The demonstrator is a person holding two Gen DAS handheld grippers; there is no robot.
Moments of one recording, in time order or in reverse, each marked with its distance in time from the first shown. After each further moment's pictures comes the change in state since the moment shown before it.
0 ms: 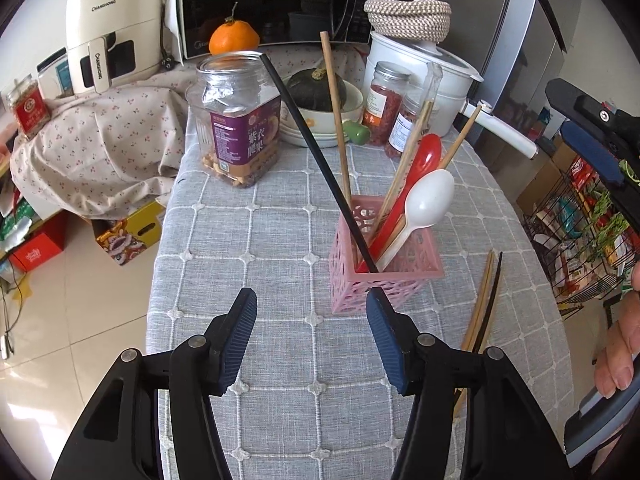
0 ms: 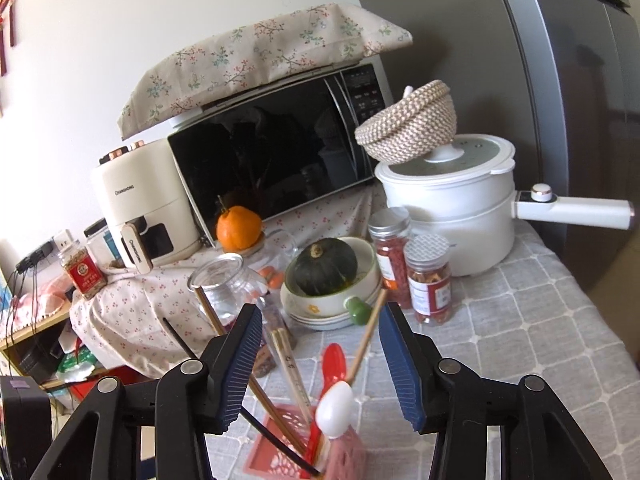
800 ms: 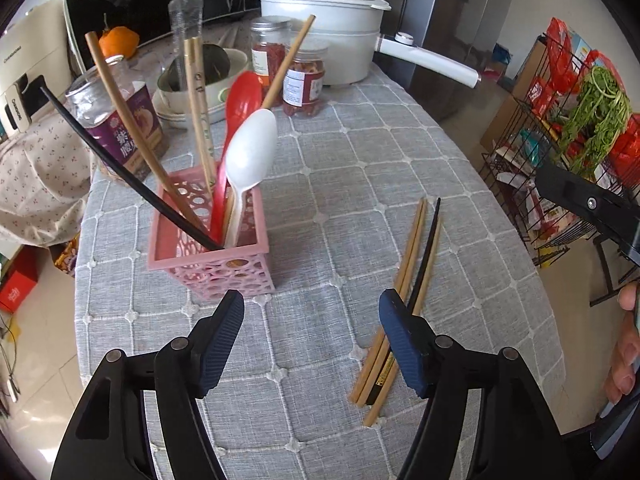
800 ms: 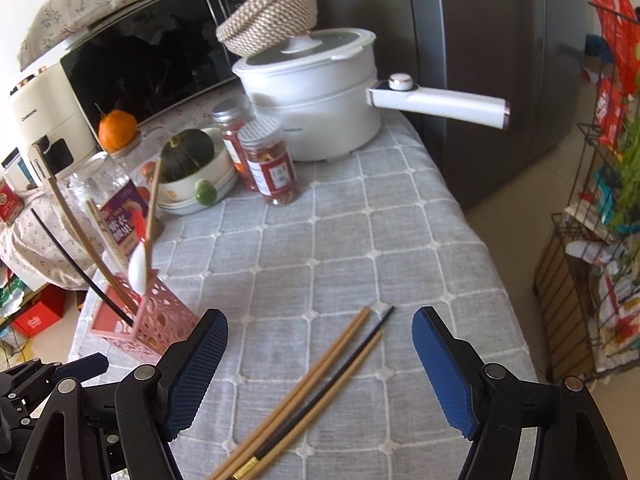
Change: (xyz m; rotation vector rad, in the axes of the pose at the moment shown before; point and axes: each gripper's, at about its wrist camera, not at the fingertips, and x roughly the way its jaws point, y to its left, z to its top) left arm 0.036 -0.121 -0.015 0.191 0.123 -0.071; right arm -0.038 -0.124 -0.029 0.038 0.337 -0.226
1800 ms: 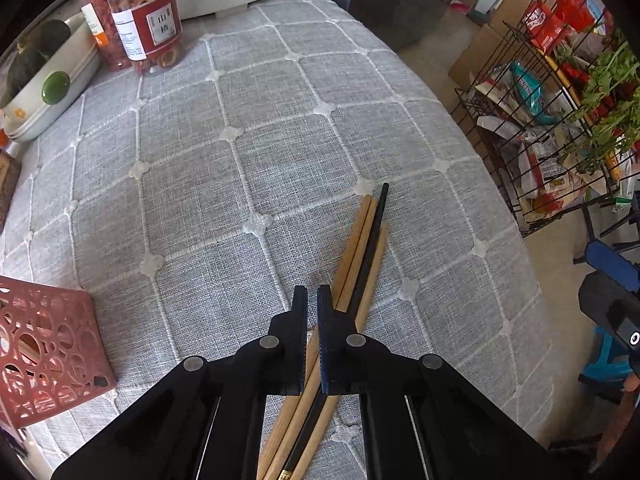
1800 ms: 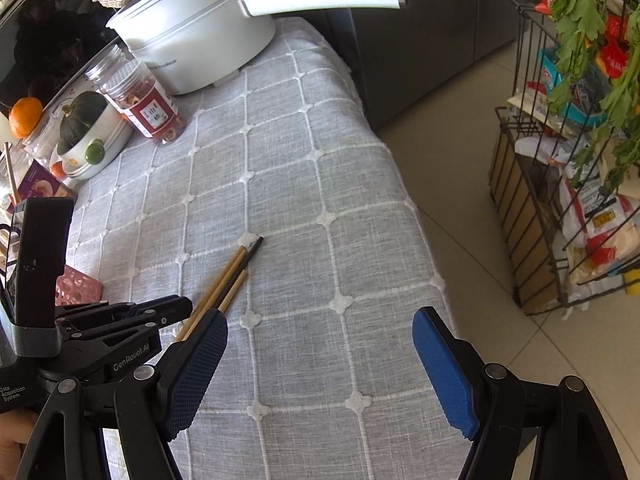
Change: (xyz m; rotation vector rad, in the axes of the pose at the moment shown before) left arm 0.134 -0.093 0.061 0.108 0.250 -0.126; right arm 0.042 -0.105 -0.015 0.151 0.233 -0.053
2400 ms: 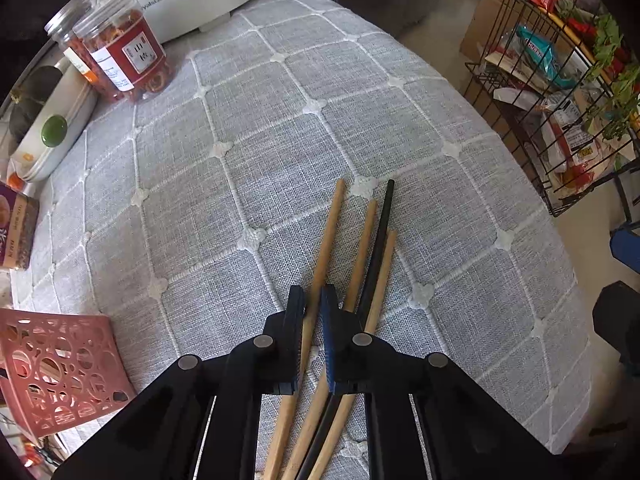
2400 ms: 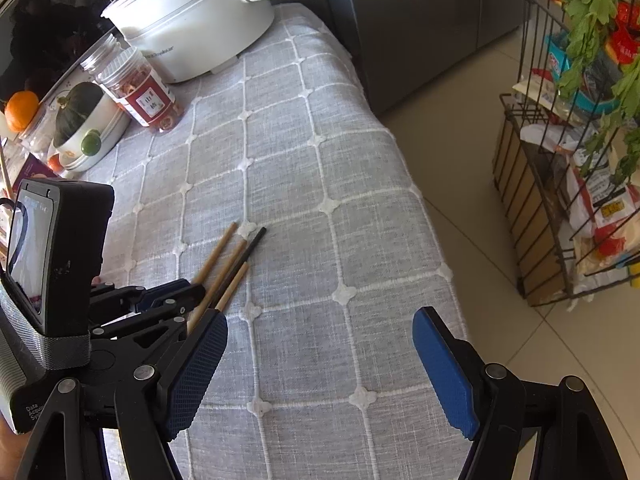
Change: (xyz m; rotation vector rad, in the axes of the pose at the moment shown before) left arm 0.013 -0.026 0.007 0.094 -0.001 0.166; right arm 0.011 -0.001 0.000 0.013 0.040 0.005
